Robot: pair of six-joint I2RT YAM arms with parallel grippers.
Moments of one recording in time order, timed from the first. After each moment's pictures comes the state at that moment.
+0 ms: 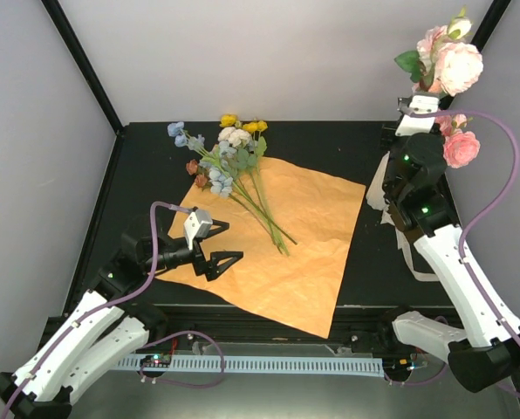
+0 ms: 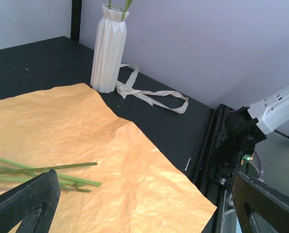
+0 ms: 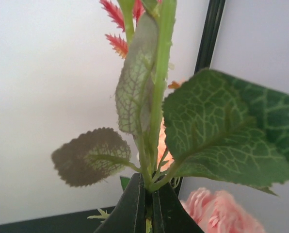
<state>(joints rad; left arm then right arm) -0.57 0.59 0.65 -0.33 0.62 -0.14 0.39 1.09 1.22 0.00 0.71 -0.21</state>
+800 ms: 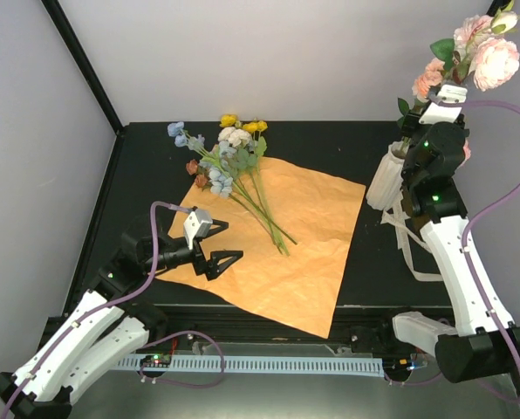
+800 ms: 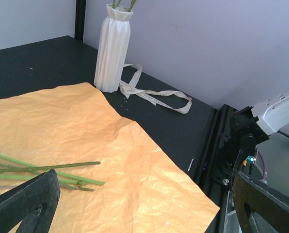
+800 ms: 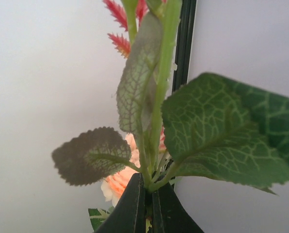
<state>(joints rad) -0.57 0.59 0.65 -0.33 0.61 -0.14 0.20 1.13 1.26 0.08 0.58 -0.17</state>
